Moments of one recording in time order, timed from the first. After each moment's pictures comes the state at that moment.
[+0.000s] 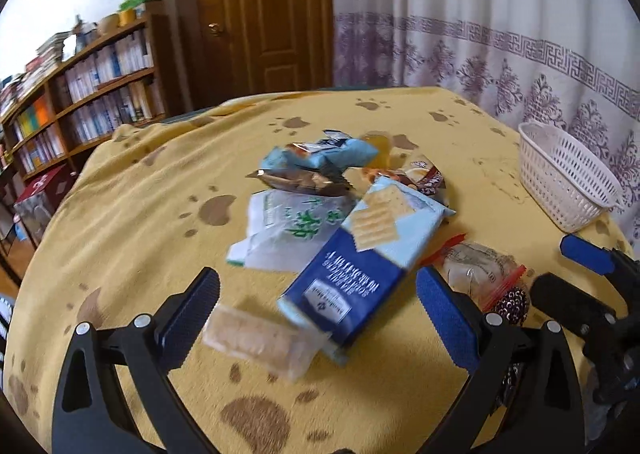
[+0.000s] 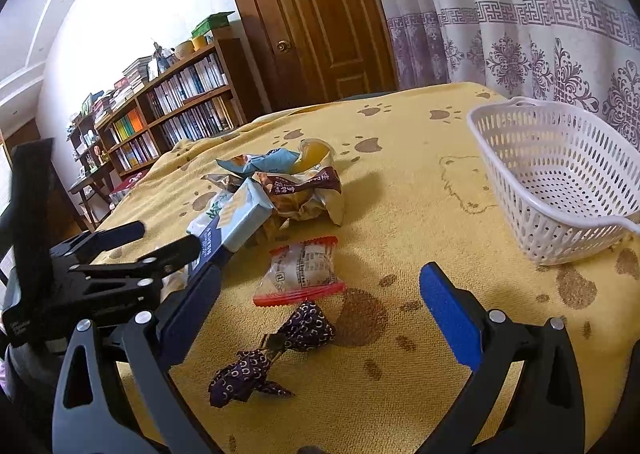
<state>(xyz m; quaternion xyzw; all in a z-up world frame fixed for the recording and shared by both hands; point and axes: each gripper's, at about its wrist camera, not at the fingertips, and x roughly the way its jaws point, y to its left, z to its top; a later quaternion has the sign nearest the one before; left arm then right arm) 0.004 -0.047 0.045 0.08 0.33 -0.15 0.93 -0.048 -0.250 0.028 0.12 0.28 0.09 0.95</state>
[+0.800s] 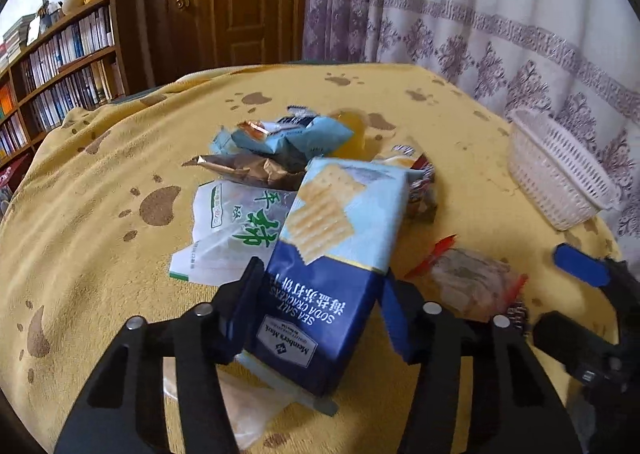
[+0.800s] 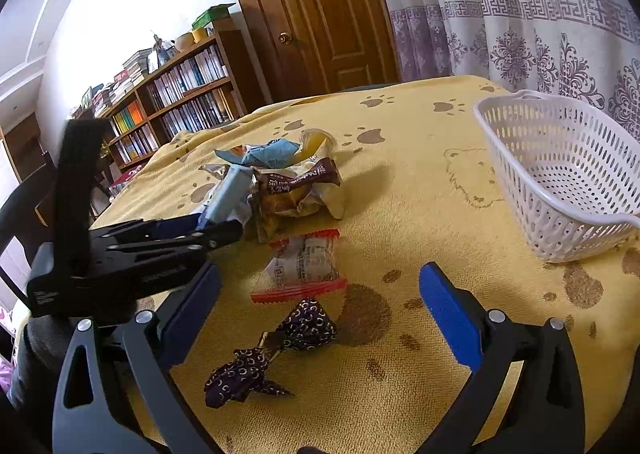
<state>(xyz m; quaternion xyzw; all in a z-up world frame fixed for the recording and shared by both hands) 0.033 -0.056 0.029 0.06 0.36 -0.21 0.90 -0.040 -0.248 0.023 0.11 0.30 0.09 0.94</state>
